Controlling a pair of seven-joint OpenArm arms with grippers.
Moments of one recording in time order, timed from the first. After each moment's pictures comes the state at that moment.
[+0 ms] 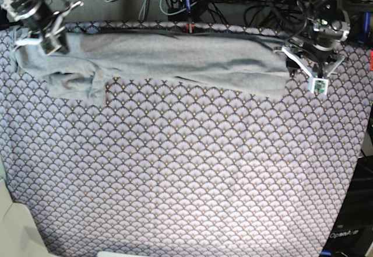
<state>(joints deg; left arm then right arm) 14.9 8.6 -38.1 110.1 7.0 -39.9 44.3 -39.3 14.9 28.4 110.5 -1.5 40.2 -16.6</state>
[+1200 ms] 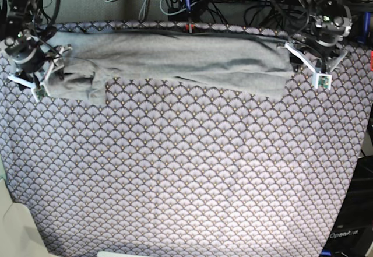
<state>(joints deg) 15.8 8.7 -40.0 110.1 7.0 -39.9 44.1 -18.7 15.5 26.3 101.8 -1.3 40.1 -38.9</state>
